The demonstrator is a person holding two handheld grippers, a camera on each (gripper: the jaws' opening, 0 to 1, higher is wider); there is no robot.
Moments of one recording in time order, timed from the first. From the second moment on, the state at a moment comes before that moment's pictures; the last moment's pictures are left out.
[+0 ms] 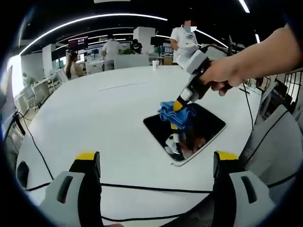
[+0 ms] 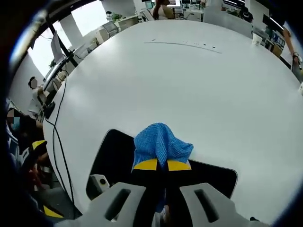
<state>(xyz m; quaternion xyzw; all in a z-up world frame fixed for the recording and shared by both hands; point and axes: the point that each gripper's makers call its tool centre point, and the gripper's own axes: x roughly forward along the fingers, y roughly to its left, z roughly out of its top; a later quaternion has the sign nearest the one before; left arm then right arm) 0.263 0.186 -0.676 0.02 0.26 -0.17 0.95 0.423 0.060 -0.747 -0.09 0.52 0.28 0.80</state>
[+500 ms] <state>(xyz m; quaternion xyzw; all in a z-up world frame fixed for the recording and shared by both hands) 0.264 0.190 -0.674 0.05 0.25 -0.16 0.95 0.425 0.032 -0.744 -0.10 0.52 0.27 0.80</state>
